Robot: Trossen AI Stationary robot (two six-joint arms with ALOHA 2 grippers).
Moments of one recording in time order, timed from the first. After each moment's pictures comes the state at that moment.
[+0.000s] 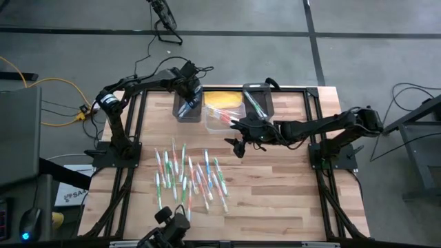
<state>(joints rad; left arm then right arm) 0.80 1.81 1.28 -0.60 -0.03 0.16 0.03 1.47 0.97 0.01 0.29 0.34</state>
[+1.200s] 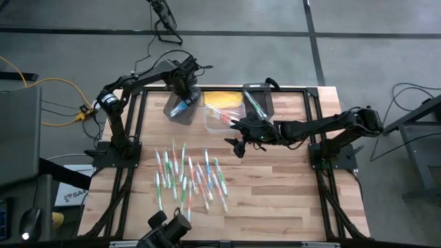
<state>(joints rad) 0.80 1.82 1.48 -0.99 -0.05 0.11 0.03 1.46 0.97 0.01 0.29 0.34</state>
